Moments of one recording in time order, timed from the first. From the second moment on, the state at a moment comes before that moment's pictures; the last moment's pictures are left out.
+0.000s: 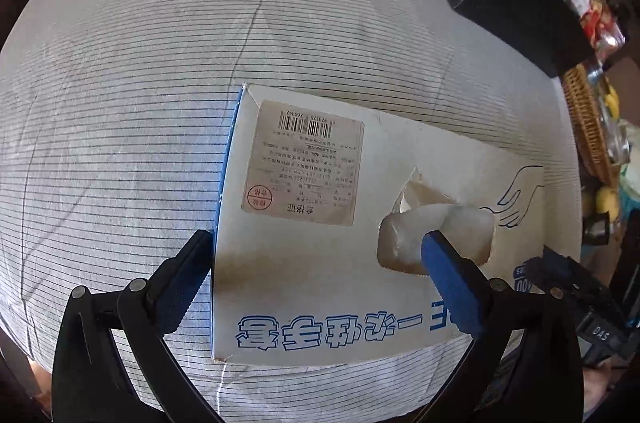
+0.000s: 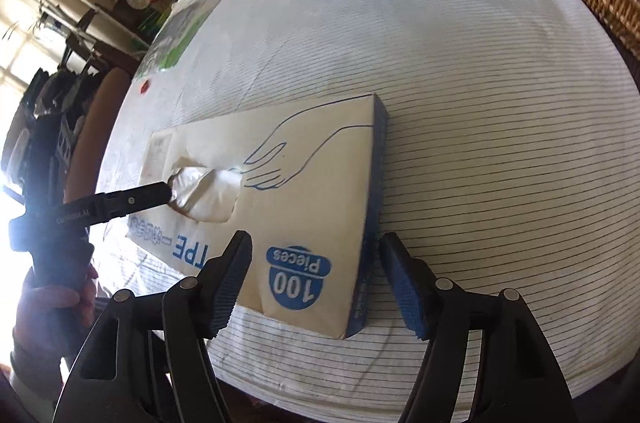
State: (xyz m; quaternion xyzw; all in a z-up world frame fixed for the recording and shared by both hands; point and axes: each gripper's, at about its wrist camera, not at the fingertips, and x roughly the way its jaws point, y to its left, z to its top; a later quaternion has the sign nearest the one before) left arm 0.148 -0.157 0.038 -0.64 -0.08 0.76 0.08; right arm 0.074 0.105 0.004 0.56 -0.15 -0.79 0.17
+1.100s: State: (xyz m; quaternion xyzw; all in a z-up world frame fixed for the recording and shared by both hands) left arm 0.178 -0.159 0.048 -0.59 -0.05 0.80 0.03; right arm 0.034 0.036 -0.007 0.56 0.03 -0.83 0.05
